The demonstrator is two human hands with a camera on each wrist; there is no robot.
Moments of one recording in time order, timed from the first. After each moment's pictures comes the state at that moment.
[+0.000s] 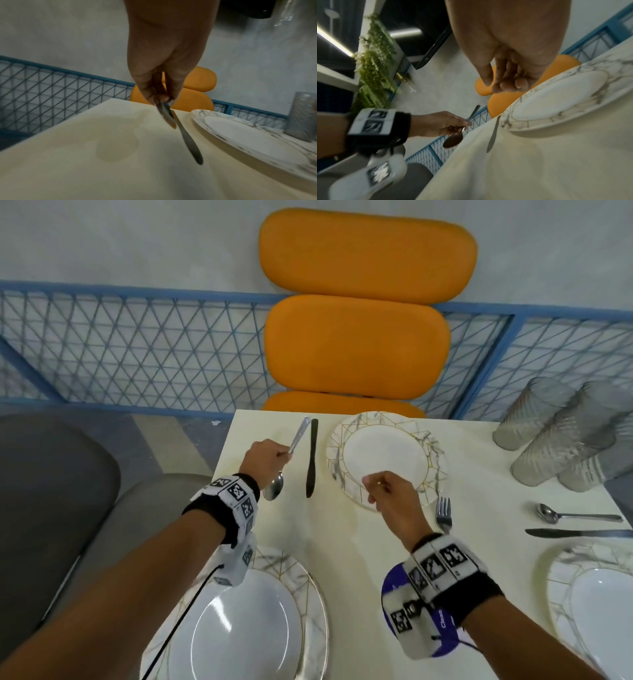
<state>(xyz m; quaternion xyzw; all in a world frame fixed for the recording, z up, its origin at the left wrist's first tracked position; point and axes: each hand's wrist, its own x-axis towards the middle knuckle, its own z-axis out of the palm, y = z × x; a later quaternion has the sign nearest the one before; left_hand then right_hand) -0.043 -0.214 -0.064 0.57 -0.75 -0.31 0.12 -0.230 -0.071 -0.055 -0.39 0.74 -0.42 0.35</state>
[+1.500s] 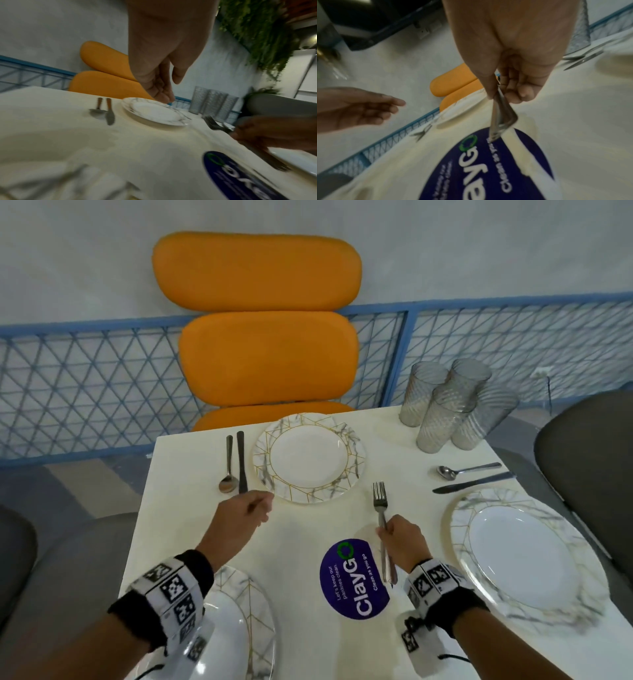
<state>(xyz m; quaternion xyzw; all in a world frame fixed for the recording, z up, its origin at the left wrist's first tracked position) -0.080 -0.096 -0.044 0.47 -0.69 -0.52 0.20 -0.312 0.049 -0.089 -0.30 0.89 -0.17 0.30</state>
